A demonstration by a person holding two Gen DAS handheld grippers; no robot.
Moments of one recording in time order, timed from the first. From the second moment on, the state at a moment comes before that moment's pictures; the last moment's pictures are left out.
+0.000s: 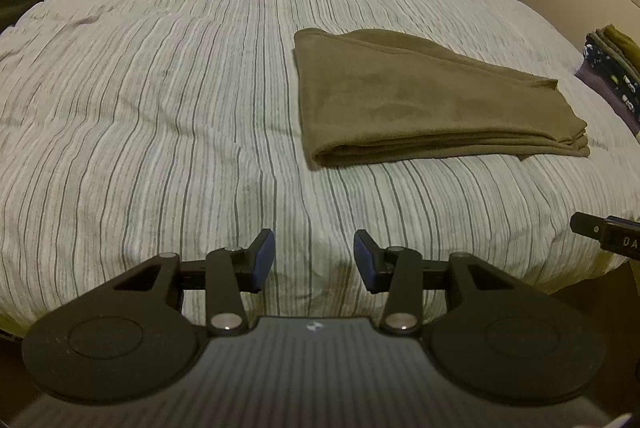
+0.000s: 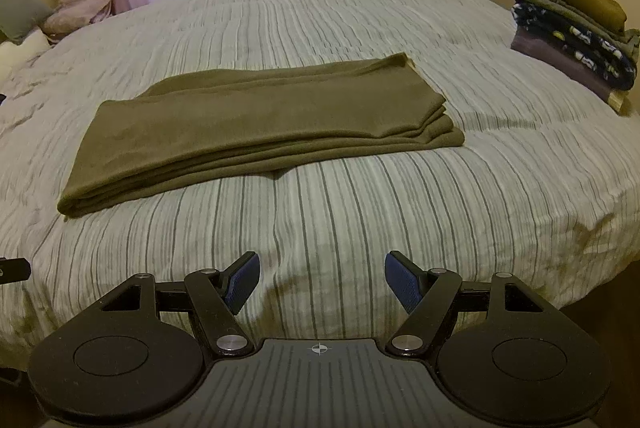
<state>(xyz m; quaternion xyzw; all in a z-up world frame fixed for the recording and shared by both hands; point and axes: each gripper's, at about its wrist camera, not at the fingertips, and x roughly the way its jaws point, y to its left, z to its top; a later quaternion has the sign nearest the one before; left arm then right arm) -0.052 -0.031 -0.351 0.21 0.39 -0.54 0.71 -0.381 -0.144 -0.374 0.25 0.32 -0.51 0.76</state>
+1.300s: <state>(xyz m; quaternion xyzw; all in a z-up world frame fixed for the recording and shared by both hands) 0.033 -0.022 -0.361 0.12 0.41 -0.55 0.72 -0.243 -0.122 -0.423 -0.14 0.38 -0.38 0.83</state>
